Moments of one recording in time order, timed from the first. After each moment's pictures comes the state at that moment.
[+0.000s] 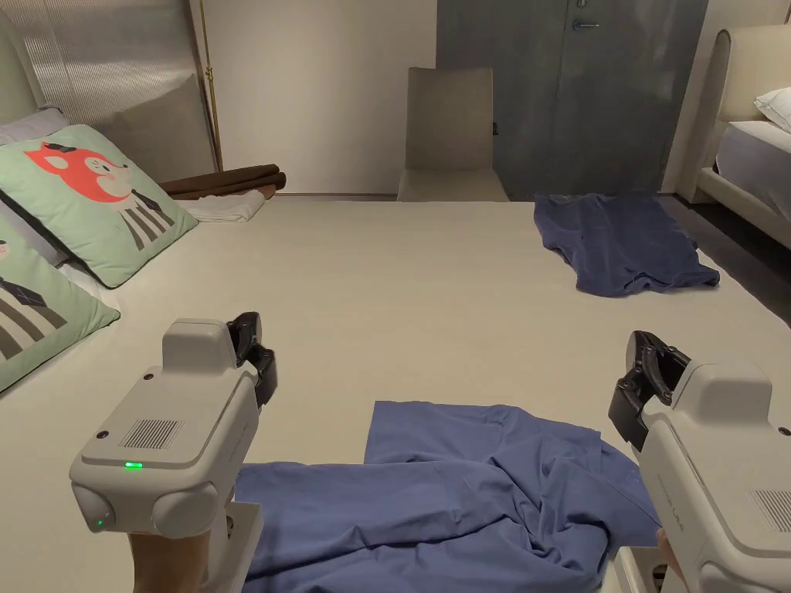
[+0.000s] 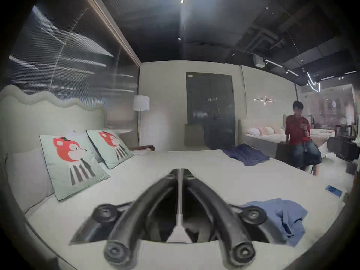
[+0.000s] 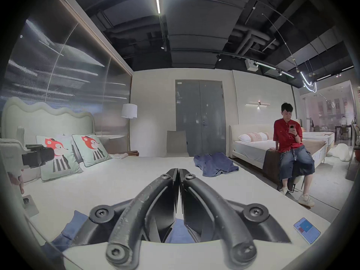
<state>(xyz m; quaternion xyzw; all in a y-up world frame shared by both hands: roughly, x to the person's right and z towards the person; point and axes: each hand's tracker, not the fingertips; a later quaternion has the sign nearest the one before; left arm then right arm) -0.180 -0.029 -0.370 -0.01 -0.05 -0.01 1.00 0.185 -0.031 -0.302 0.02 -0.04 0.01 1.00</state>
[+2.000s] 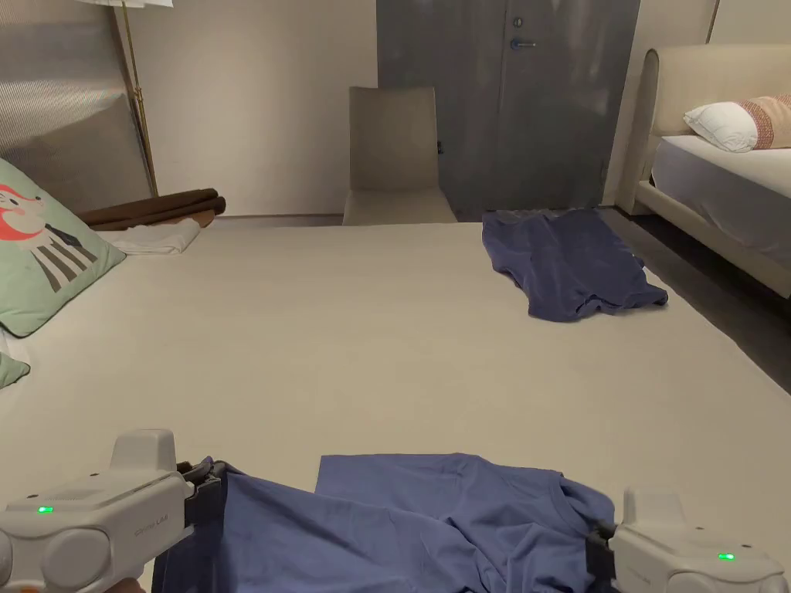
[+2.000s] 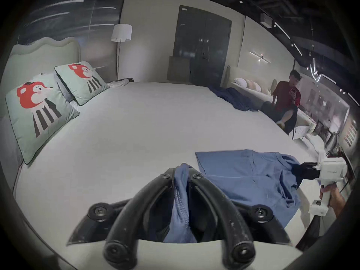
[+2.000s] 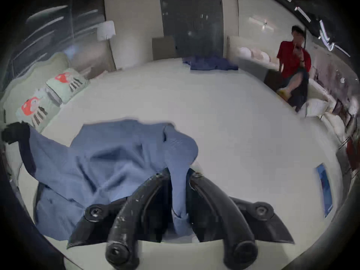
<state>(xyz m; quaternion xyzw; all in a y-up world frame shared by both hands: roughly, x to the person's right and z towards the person) -0.194 -0.079 -0.460 -0.29 -0.14 0.03 0.95 0.271 -0.144 -0.401 -0.33 -0.05 -0.03 0.94</state>
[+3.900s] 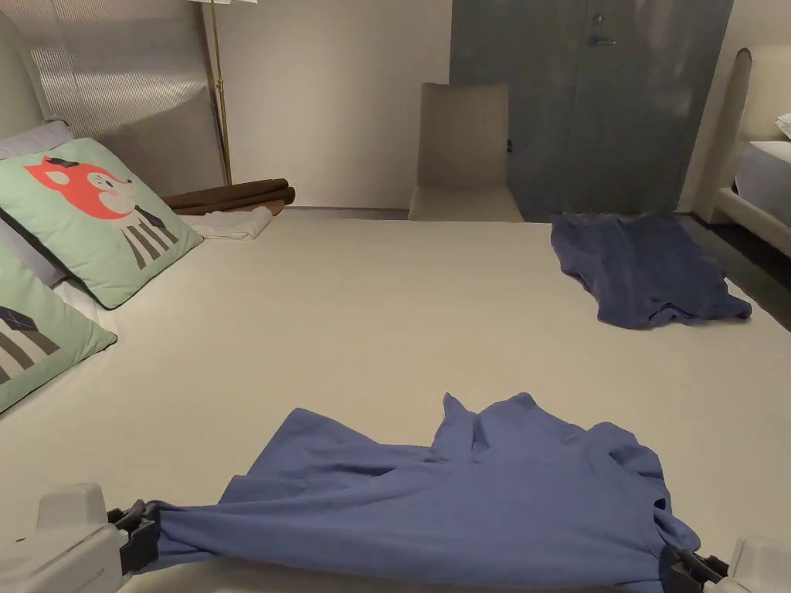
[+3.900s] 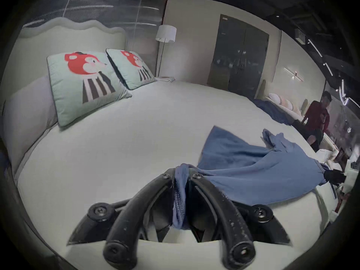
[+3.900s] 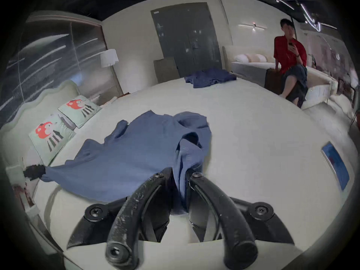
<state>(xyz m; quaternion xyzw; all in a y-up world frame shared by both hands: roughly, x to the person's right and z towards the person) -0.302 -0.131 -0.395 -0.28 0.00 0.08 0.96 0.268 -0.160 -0.347 -0.28 -0.03 -0.12 0.95</state>
